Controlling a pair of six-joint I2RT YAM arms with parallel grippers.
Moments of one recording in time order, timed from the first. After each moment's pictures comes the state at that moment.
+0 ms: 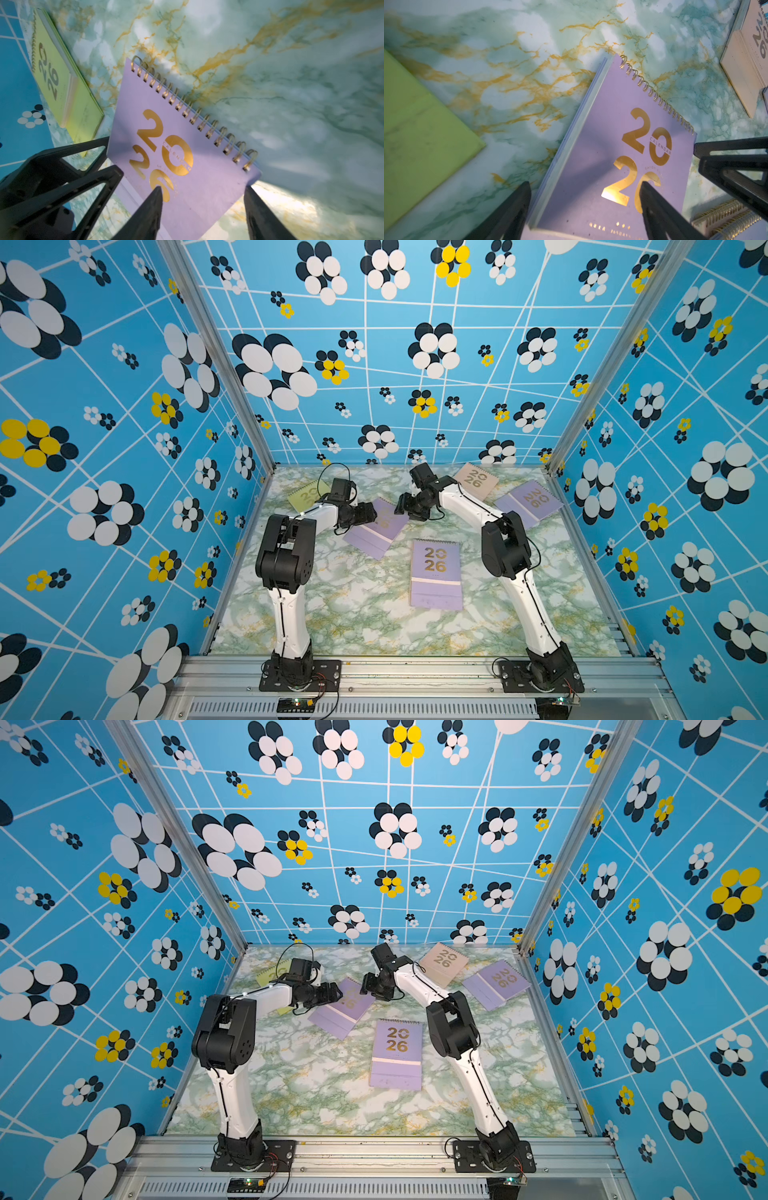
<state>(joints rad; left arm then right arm) -0.17 2.03 1.32 -0.24 0.33 -0.34 0.53 2.47 2.16 -0.78 -0.29 0.64</state>
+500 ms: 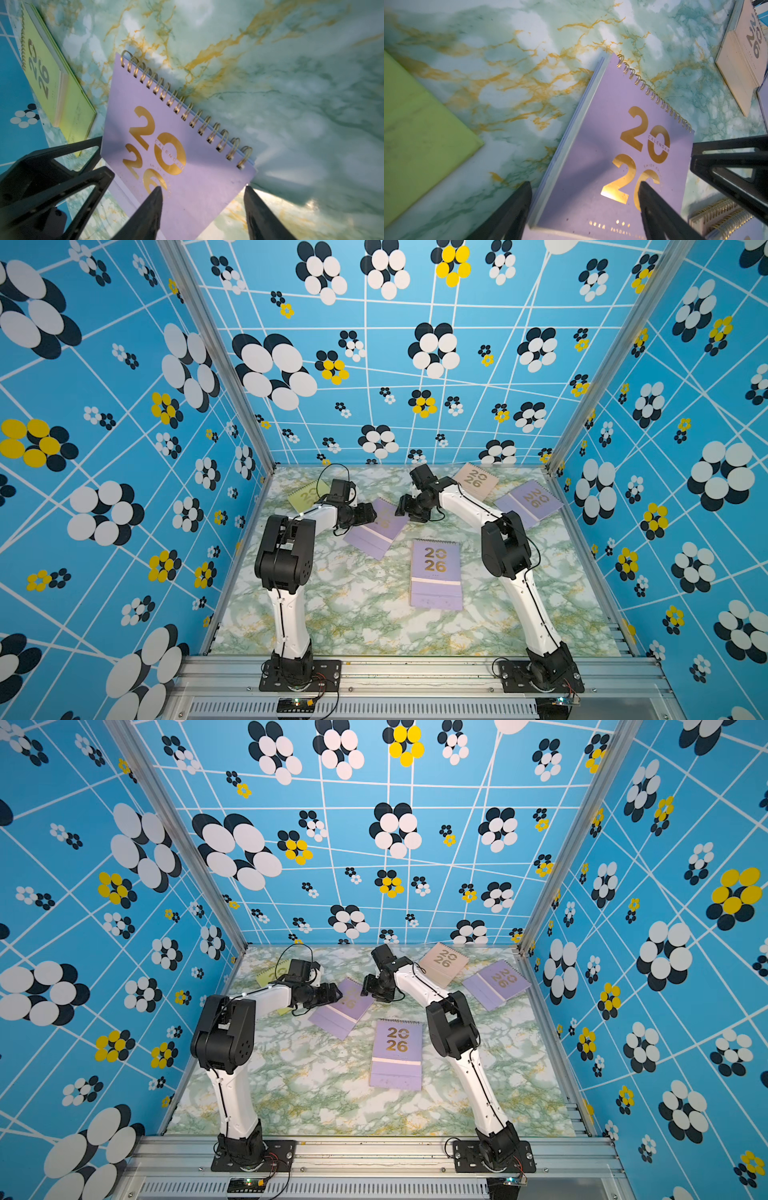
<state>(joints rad) -0.17 2.02 1.29 -0.21 0.35 -0.34 0.53 2.49 2.19 -0.79 -0.30 0.64</state>
